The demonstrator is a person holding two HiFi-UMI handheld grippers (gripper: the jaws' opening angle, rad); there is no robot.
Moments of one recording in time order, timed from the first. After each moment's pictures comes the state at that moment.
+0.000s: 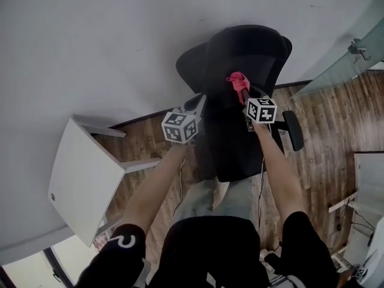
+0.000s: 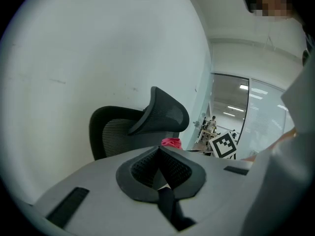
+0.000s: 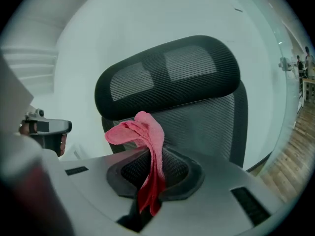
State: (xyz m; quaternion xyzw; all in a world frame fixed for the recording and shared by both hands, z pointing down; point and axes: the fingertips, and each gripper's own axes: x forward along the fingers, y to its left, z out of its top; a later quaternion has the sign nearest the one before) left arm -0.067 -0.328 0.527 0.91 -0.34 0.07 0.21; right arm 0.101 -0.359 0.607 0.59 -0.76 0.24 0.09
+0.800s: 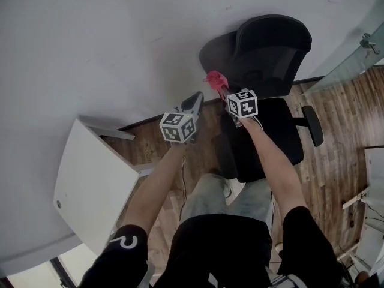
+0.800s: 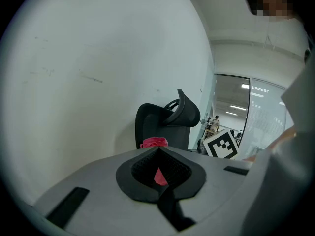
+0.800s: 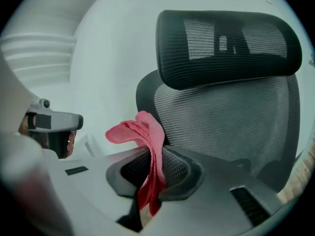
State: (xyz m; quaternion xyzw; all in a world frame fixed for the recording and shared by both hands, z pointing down) left arm -0.181 -0.348 0.574 0.91 -0.36 0.07 0.20; right arm -0.088 -0.398 0.650 0.52 -0.82 0.21 0.11
